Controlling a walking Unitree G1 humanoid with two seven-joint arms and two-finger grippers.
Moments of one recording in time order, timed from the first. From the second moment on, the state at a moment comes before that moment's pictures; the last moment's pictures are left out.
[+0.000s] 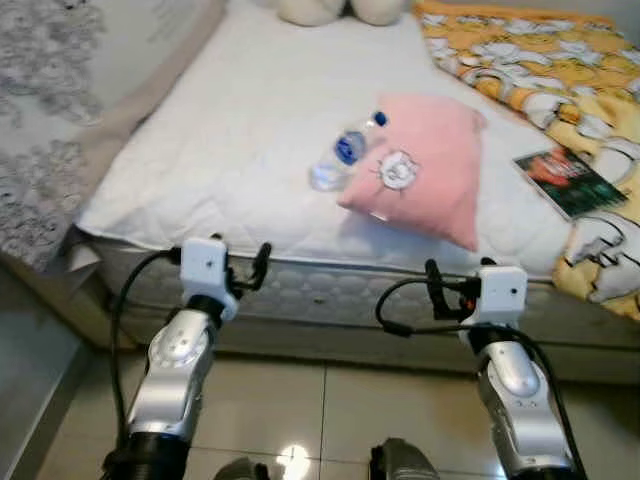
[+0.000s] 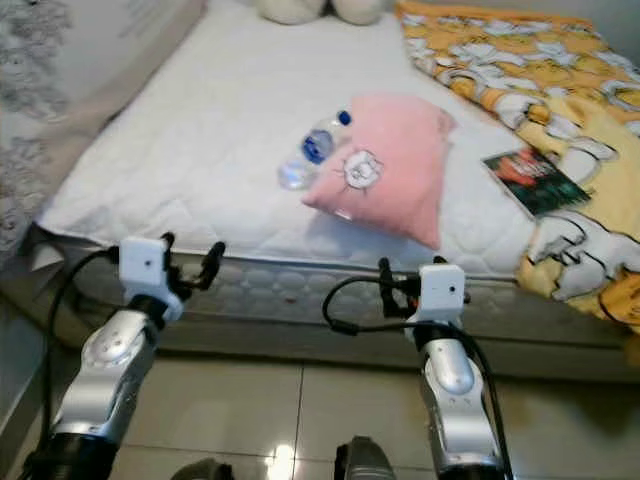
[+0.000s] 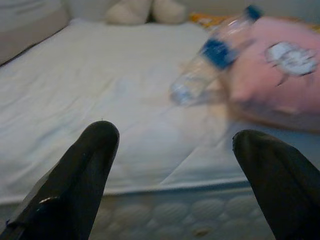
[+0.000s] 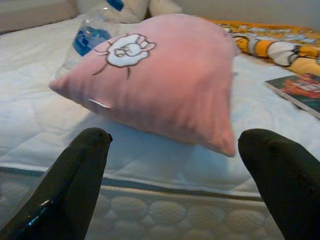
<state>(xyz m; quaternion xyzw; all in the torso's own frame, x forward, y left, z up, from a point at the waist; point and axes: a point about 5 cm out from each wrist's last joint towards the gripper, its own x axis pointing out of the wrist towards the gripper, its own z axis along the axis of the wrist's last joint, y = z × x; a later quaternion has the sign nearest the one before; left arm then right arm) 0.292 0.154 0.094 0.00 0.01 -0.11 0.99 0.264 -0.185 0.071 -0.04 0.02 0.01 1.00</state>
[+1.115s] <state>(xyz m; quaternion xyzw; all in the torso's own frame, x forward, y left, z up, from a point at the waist) 0.302 0.154 0.100 0.03 -0.01 -0.11 0.99 0.270 -0.179 0.082 -0.04 -0.01 0.01 1.00</state>
